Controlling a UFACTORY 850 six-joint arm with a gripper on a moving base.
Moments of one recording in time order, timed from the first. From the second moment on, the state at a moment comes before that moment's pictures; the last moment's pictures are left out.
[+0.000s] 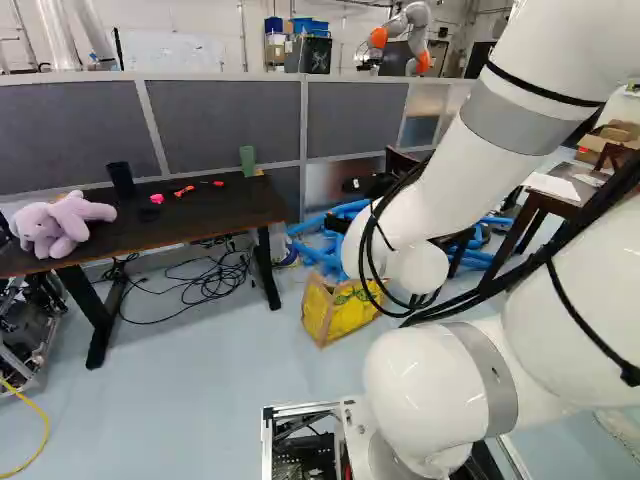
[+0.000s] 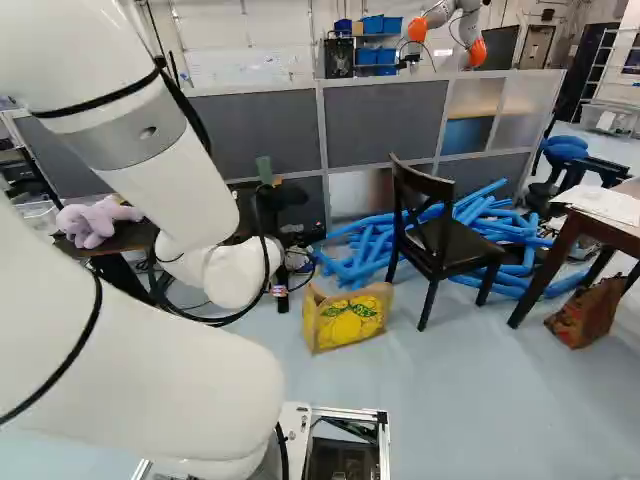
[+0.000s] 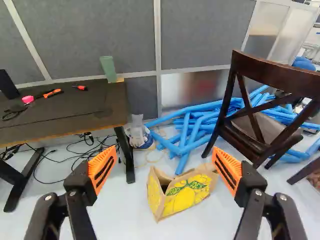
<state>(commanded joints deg) 0.0 16.0 -5.0 0.0 50.0 0.0</state>
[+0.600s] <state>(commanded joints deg) -2.1 7.2 -12.5 0.3 48.0 0.0</state>
